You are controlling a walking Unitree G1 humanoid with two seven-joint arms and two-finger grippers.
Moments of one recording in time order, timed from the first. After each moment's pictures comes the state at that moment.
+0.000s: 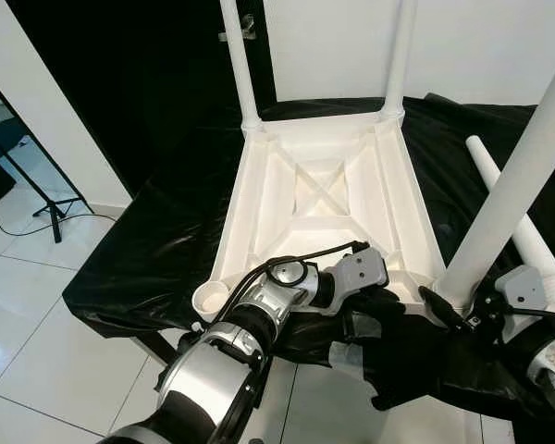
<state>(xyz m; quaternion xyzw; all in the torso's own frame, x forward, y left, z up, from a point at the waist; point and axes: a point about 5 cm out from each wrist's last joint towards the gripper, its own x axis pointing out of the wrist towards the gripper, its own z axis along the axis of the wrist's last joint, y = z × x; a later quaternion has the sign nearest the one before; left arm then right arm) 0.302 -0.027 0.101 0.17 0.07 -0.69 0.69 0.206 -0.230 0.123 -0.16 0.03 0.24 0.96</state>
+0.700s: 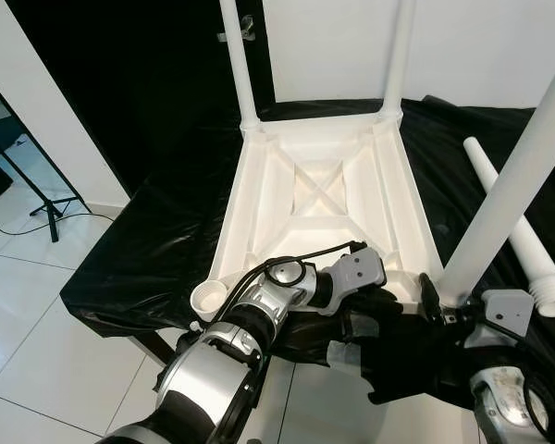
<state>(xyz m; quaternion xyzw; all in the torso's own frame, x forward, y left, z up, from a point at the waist) 0.303 -0.024 0.100 0.18 0.08 -0.69 0.70 0.201 -0.199 0.111 -0.07 -0.06 -0.03 1.00</state>
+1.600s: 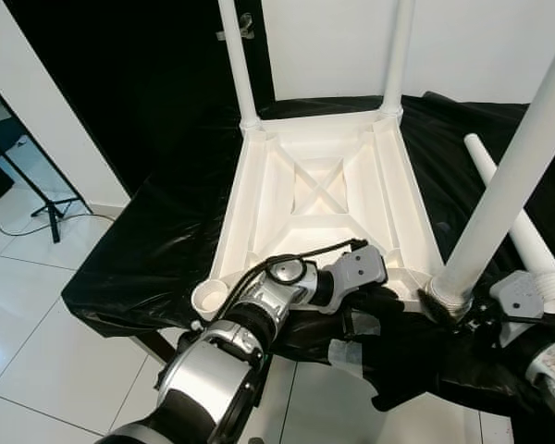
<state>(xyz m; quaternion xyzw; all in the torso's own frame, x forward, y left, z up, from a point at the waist) 0.304 -0.026 0.102 0.18 0.08 -0.69 0.70 0.207 -0.232 0.125 -0.18 0.01 0.23 0.96</state>
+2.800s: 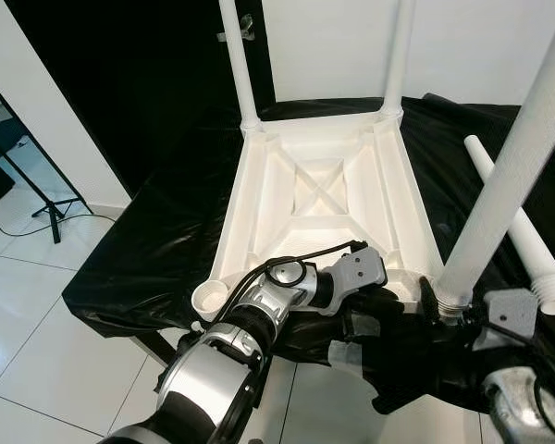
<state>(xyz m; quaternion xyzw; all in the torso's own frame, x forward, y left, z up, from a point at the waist) 0.302 -0.027 0.101 0.17 0.07 -0.69 0.70 0.203 -0.211 0.120 -0.14 -0.06 0.02 0.99</state>
